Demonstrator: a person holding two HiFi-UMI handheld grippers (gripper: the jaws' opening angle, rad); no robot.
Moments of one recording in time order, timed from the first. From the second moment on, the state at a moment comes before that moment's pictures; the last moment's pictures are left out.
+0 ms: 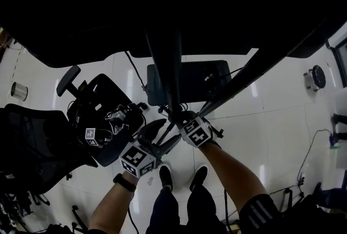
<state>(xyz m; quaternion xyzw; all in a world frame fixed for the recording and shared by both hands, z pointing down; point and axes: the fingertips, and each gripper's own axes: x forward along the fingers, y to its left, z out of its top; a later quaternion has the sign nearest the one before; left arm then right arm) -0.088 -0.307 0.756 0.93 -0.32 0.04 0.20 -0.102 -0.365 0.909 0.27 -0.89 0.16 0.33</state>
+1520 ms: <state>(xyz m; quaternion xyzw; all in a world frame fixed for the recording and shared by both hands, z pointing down) 0.081 -0.272 0.214 0.96 -0.24 -0.09 -0.13 0.122 -0.390 0.146 0.40 -0.91 -0.14 0.01</state>
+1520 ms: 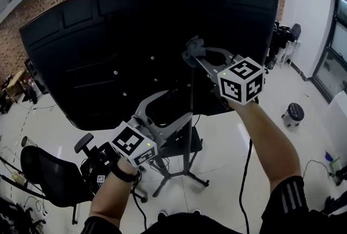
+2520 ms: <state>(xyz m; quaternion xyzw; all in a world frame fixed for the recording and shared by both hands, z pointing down) 0.080 -0.309 0.360 0.96 -0.26 -0.03 -0.01 0.123 -0.397 0.352 0.40 -0.91 -0.08 0.10</state>
